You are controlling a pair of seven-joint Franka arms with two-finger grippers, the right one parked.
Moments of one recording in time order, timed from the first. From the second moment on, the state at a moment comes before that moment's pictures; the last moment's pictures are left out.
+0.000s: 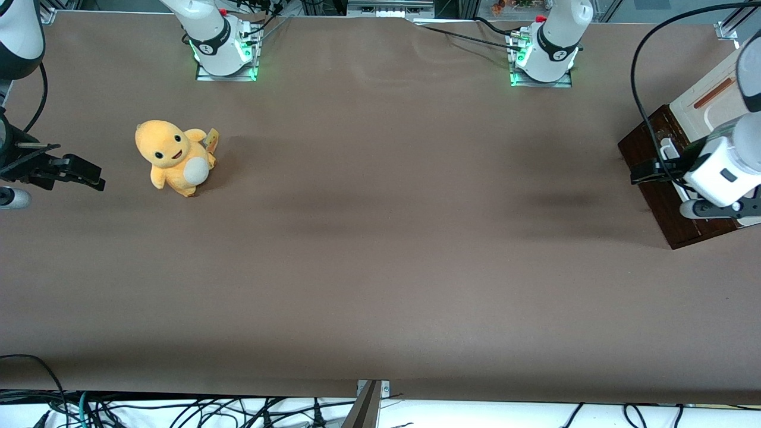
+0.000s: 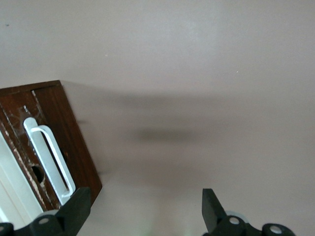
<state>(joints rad) -0.04 0.22 0.01 -1.48 0.07 1.49 -0.08</state>
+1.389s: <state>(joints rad) -0.18 0.38 -0.01 -1.53 0.43 1.40 -0.53</state>
